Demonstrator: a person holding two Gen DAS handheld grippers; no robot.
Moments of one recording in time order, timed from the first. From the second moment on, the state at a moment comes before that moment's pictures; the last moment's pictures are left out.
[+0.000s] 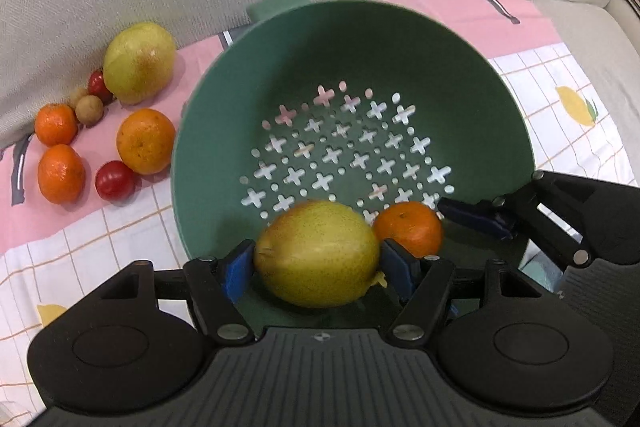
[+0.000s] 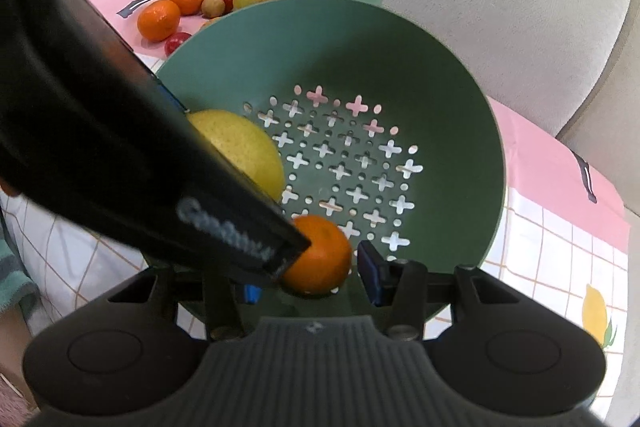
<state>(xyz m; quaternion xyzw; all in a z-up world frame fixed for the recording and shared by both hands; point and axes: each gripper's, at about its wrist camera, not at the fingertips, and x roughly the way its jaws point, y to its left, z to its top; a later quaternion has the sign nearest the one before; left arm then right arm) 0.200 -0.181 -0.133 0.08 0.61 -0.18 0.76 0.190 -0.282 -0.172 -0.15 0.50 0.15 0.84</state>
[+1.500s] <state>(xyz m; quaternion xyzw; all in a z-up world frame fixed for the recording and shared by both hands) 0.137 0.013 -0.033 -0.07 0.44 -0.13 0.89 0.120 -0.199 -0.084 -0.05 0.34 0.19 0.92</state>
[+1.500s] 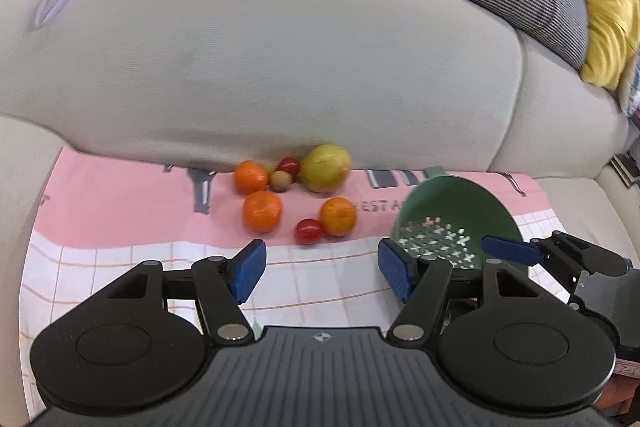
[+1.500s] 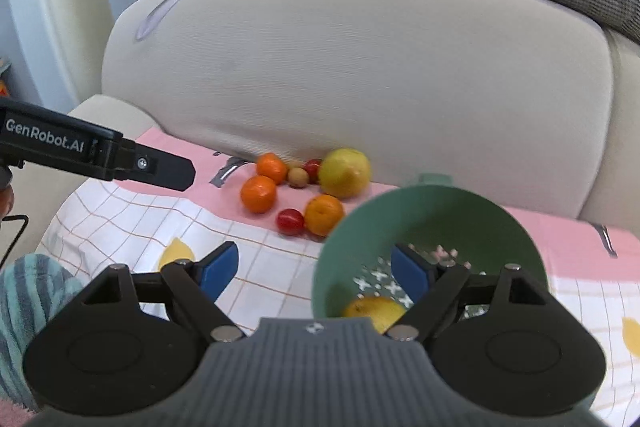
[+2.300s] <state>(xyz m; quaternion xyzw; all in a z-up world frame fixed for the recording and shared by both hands) 0.206 0.022 -0.096 -0.06 0.48 -0.10 0.87 0.222 -0.136 -0.128 -0.21 0.37 0.22 0.88</state>
